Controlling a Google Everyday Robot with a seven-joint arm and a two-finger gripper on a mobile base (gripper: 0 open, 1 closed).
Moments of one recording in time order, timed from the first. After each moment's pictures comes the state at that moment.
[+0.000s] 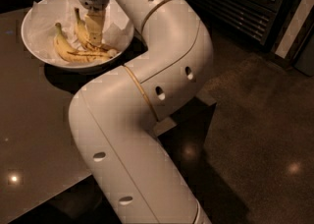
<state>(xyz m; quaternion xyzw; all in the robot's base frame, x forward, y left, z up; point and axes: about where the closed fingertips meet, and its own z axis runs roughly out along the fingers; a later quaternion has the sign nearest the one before) 0.721 0.157 0.909 -0.71 0.69 0.00 0.11</state>
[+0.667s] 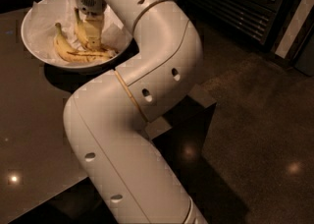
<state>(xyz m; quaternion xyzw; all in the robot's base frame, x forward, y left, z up) 0.725 0.164 0.893 -0.71 0.70 0.00 0.09</state>
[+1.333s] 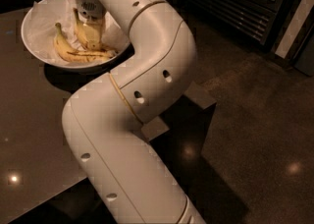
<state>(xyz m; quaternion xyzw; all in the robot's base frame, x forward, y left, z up) 0.727 0.162 0.880 -0.71 0.71 -0.01 0.07</state>
